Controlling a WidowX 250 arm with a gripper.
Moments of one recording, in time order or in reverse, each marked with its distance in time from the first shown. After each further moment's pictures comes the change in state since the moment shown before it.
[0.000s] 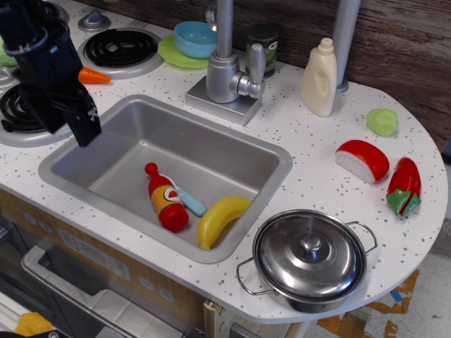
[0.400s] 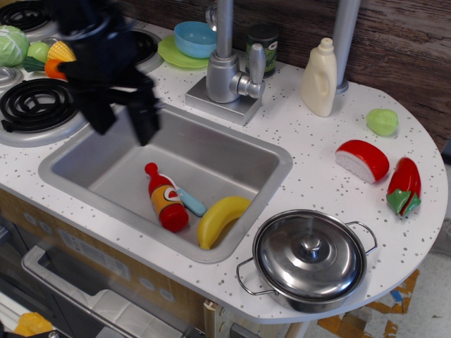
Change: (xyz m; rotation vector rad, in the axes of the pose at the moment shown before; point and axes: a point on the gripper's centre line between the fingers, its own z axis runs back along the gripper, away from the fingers) arm 0.010 -0.081 0.034 -0.010 -0.036 0.110
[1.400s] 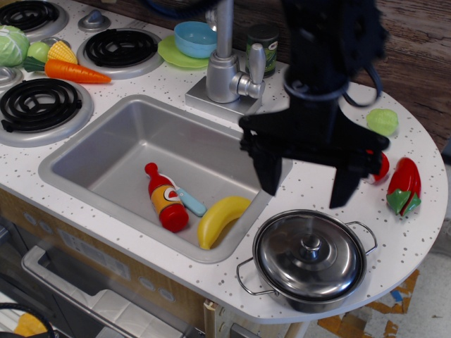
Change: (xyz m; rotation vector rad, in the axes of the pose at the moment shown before) arm -0.016 -0.161 -0.024 0.084 -0.008 0.156
